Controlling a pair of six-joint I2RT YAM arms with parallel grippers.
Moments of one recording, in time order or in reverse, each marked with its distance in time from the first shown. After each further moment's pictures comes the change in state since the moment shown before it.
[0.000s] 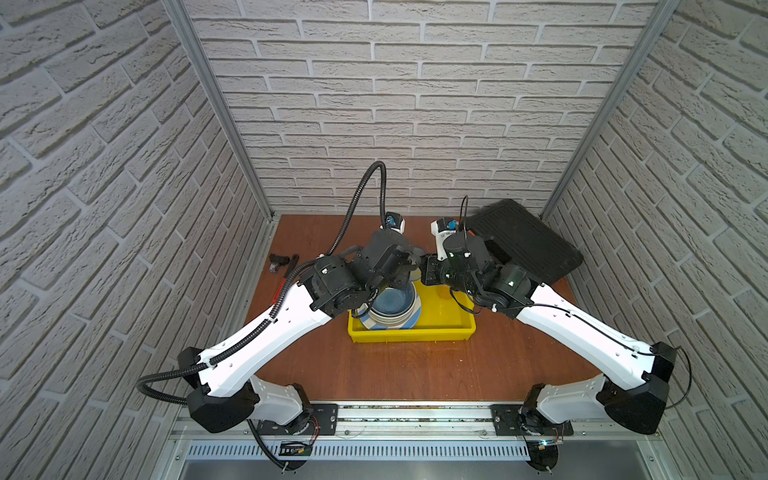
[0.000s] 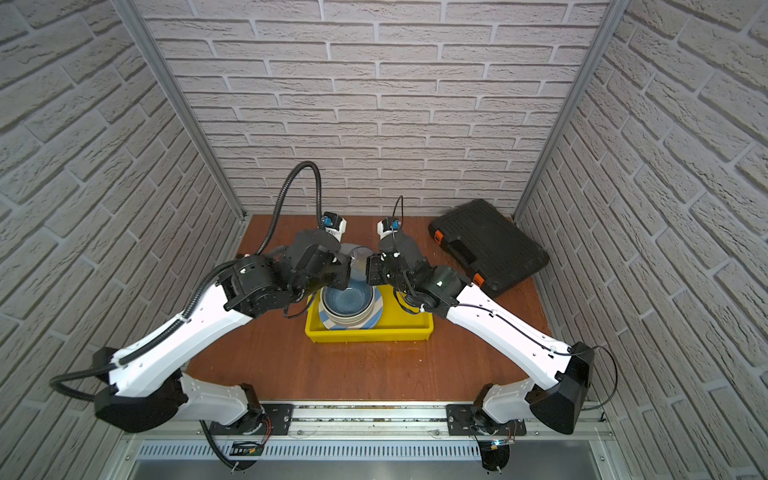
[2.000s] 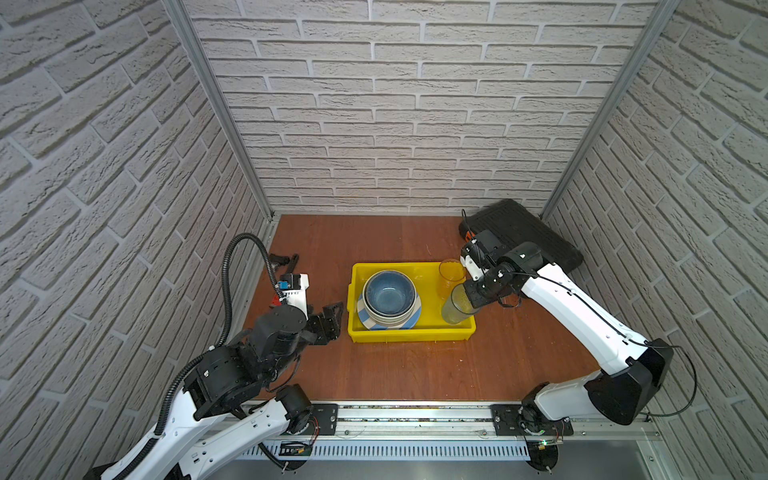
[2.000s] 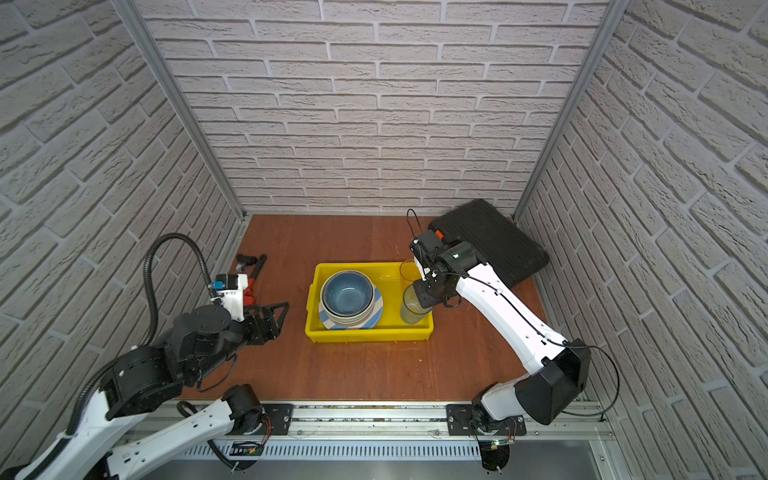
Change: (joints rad) left arm 0.127 -0.779 -0.634 -0.053 0.003 -0.213; right arm -0.297 0.075 0.059 -0.745 -0.088 -0.386
